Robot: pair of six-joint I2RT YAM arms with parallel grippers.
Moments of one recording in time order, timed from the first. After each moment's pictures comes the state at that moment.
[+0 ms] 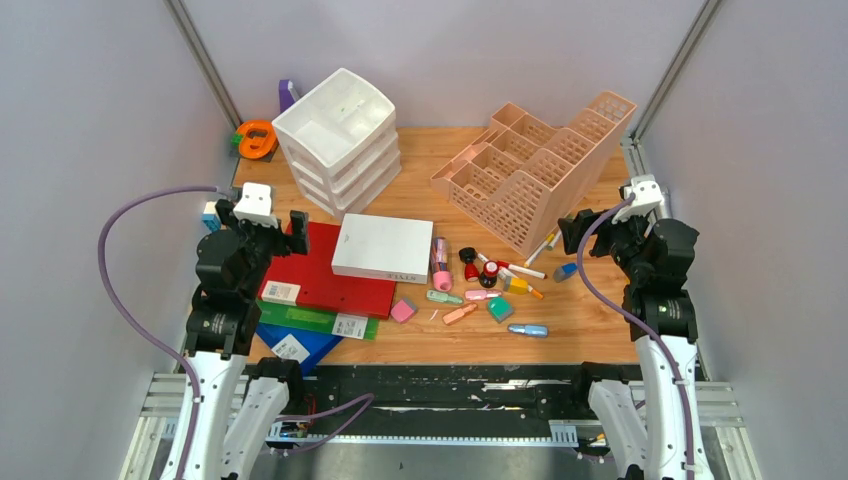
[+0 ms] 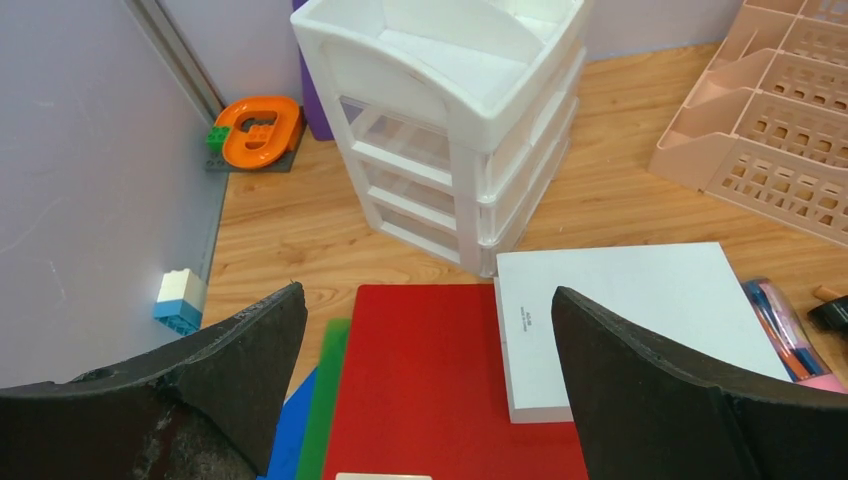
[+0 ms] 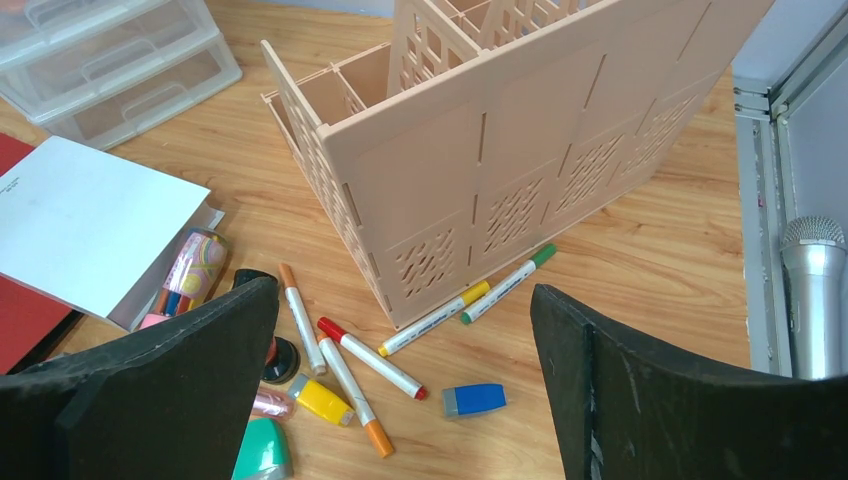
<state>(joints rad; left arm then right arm) -0.08 0.59 0.81 -0.33 0.02 0.10 -0.11 0.68 0.80 -0.32 -0.40 -0.03</state>
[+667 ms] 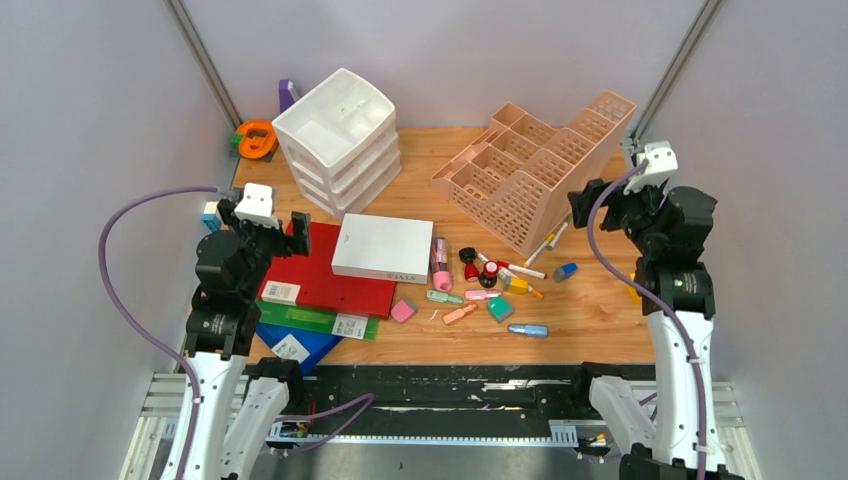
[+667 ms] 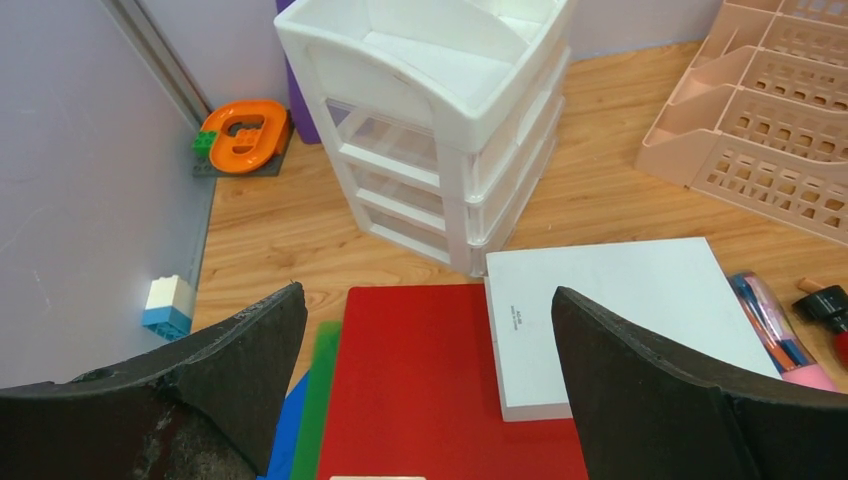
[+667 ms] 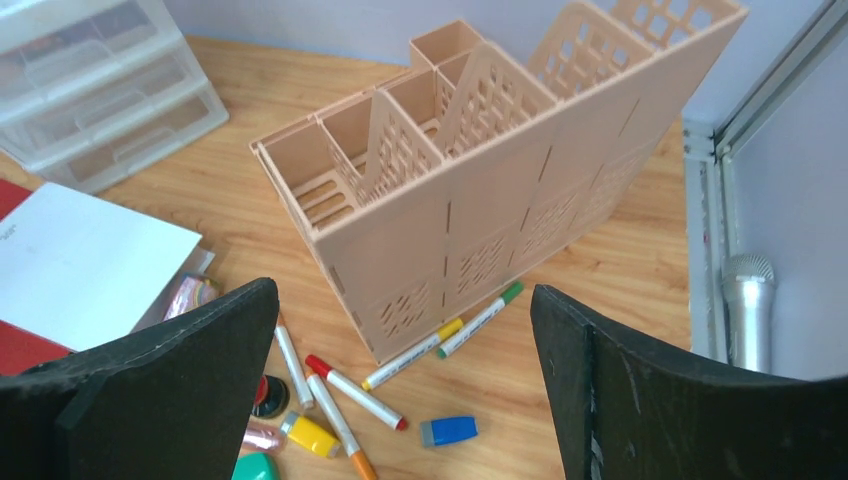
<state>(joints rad) -0.08 0.58 0.81 -0.33 0.04 0.10 -0.11 0.80 0.99 -0.39 -0.36 -0.05</state>
